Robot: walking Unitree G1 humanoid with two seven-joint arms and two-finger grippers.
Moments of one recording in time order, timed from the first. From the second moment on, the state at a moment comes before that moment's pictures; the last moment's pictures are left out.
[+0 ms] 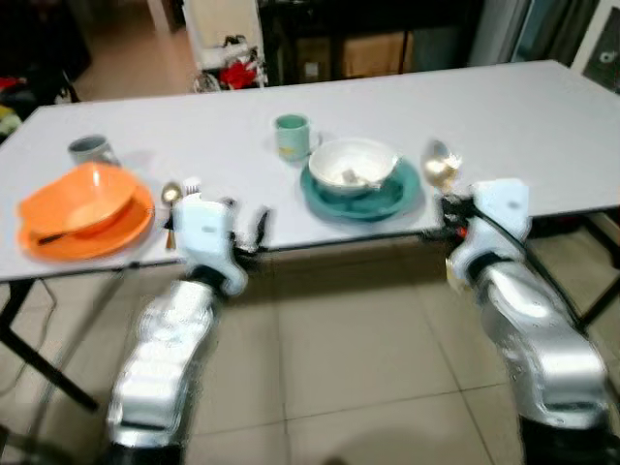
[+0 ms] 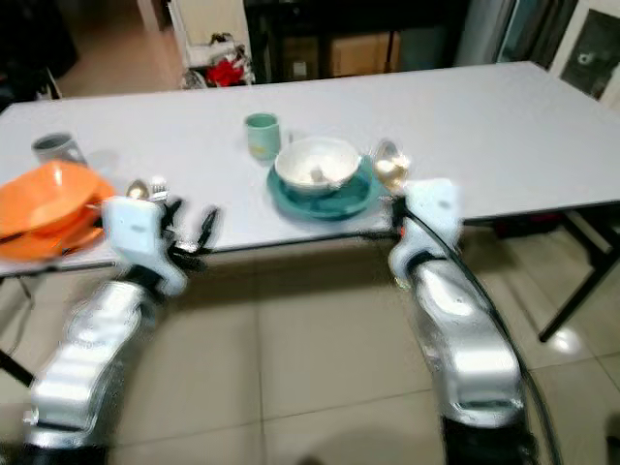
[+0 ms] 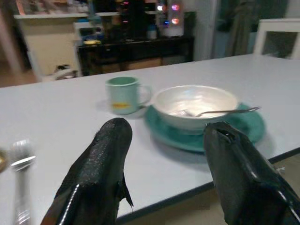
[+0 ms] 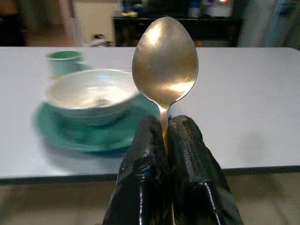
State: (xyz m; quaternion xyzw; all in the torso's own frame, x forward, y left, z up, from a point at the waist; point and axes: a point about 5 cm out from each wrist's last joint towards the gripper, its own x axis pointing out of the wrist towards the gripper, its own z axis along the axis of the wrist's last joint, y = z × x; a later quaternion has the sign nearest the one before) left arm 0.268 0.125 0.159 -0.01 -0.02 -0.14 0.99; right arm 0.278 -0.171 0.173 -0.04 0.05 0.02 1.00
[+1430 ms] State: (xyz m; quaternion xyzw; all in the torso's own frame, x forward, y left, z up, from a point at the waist) left arm 0.271 0.133 0.163 0.07 0.01 -0.26 0.96; right arm 0.325 -0.182 0.195 -0.14 0.14 0.18 0.96
